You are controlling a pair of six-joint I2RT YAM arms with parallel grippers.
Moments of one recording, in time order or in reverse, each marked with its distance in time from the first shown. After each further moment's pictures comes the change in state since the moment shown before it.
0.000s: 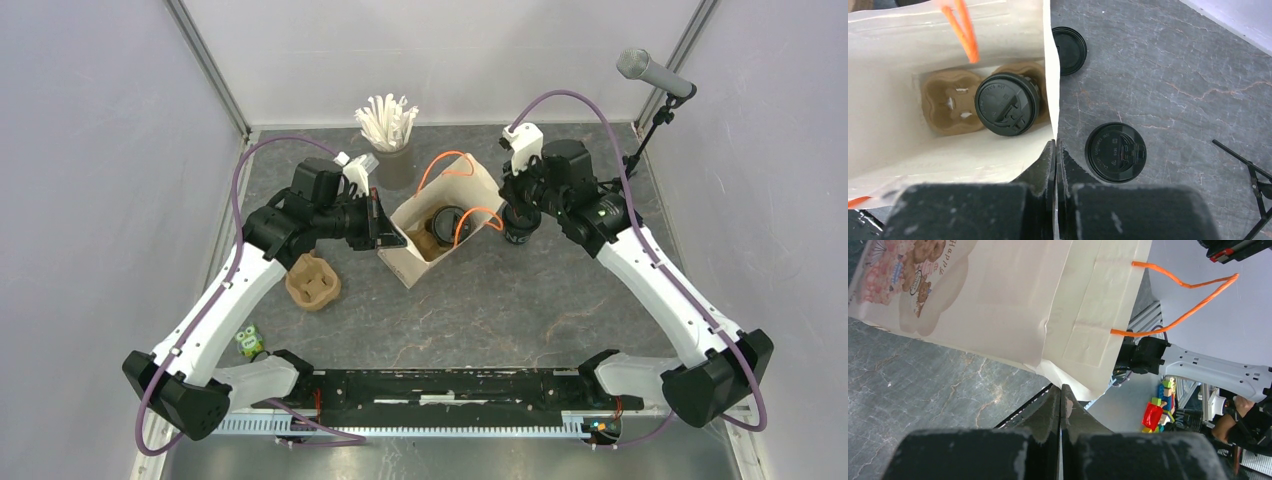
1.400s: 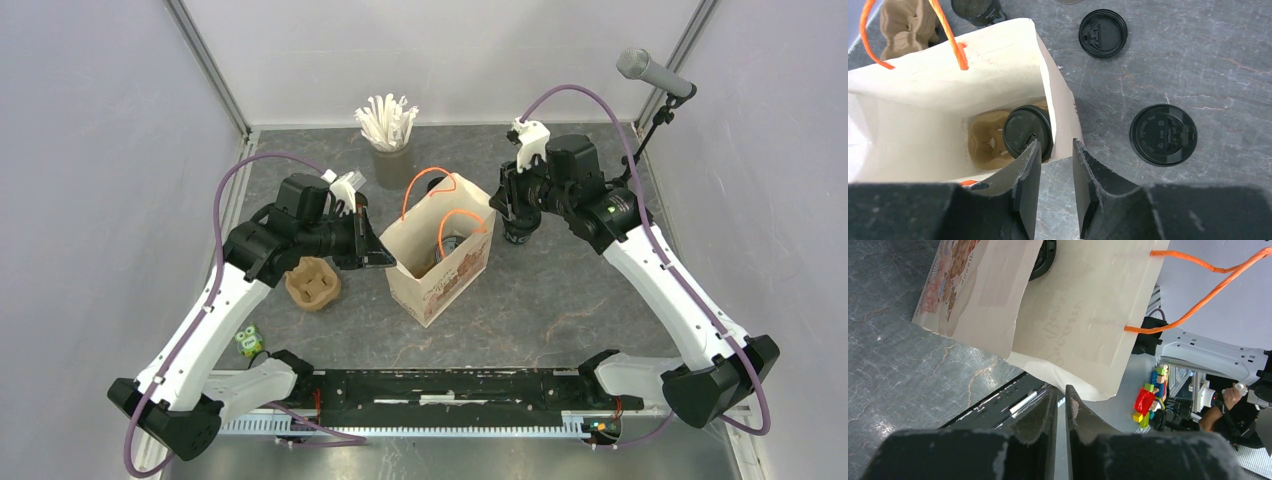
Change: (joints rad) left arm 0.000 -0.110 -0.025 -0.143 0.008 -0.035; right arm 0.000 -0.001 0.094 -0.142 -0.113 0.182
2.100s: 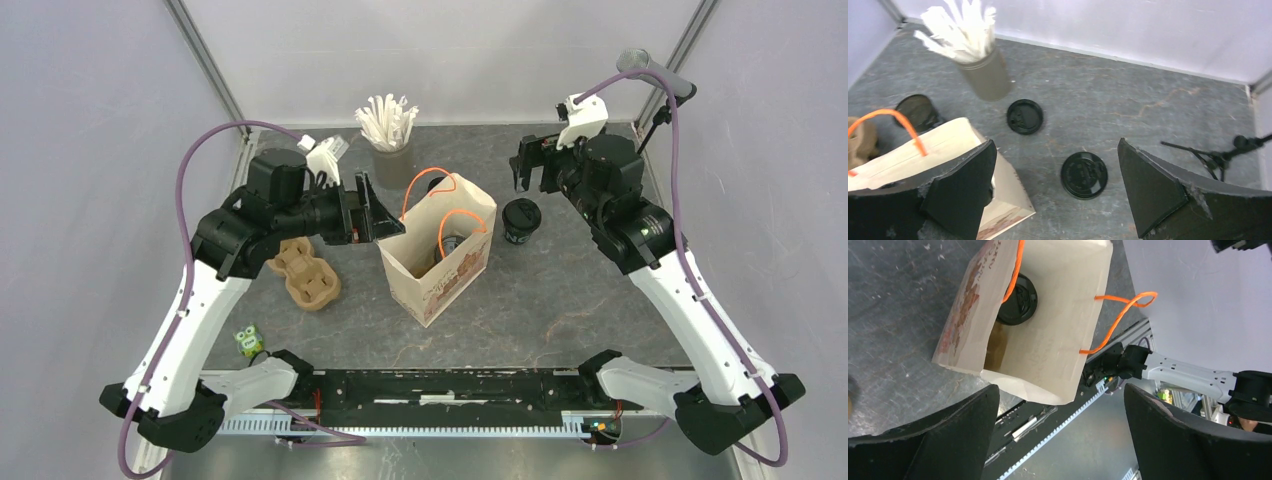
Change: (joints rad) left arm 0.000 0.047 0.258 -0.067 -0.082 0.024; right arm 0.000 -0.138 0.014 0.188 0.362 -0.011
